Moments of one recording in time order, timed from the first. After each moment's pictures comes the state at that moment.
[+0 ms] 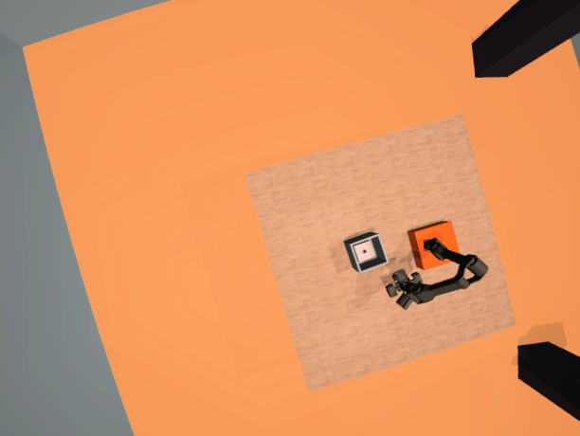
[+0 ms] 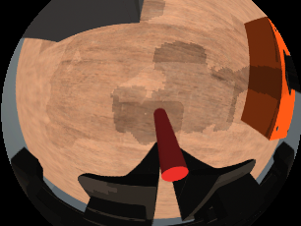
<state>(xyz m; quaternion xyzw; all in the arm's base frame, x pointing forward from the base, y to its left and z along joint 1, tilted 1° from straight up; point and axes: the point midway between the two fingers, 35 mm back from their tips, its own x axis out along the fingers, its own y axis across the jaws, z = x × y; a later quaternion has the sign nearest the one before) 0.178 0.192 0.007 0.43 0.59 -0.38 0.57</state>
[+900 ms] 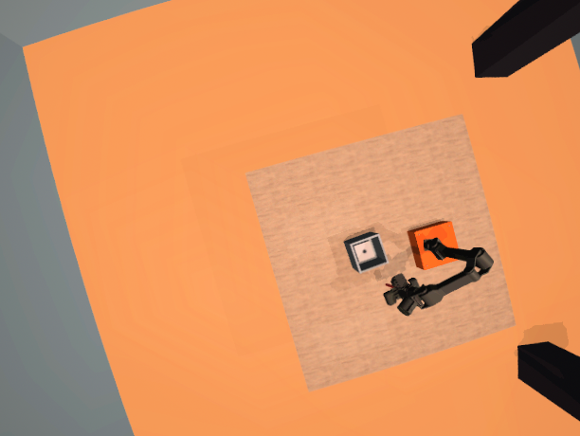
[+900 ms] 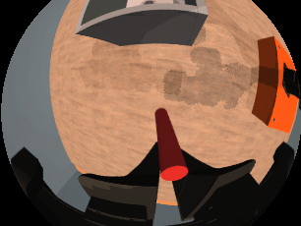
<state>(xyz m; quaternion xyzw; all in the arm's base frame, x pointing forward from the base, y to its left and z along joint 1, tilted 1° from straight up) 0.243 0.196 0.104 0.51 0.54 -0.31 0.59</state>
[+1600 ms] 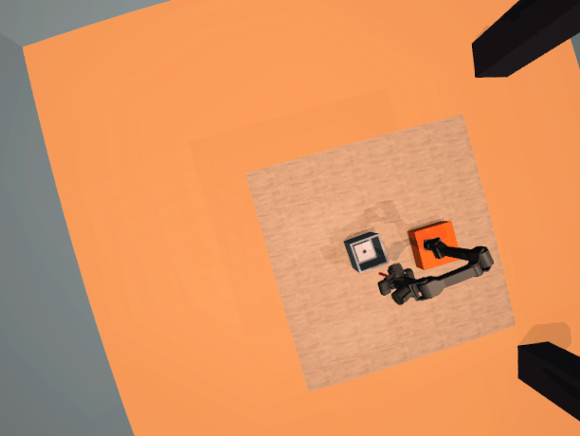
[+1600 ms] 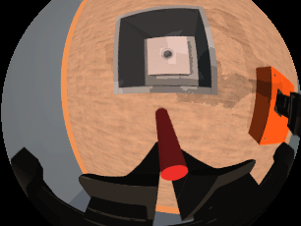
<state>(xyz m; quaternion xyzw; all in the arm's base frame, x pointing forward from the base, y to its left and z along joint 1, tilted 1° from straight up) 0.293 0.123 0.159 0.53 0.48 -0.34 0.61</state>
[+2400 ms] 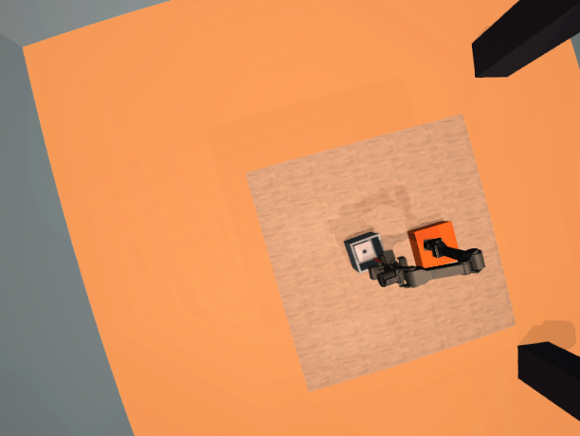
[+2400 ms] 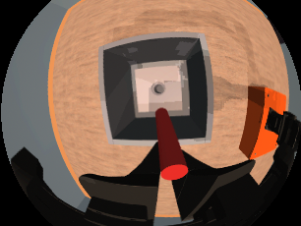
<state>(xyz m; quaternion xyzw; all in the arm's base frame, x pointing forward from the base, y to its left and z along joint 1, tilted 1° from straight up) 0.318 0.058 0.142 0.50 0.49 -0.41 0.59</state>
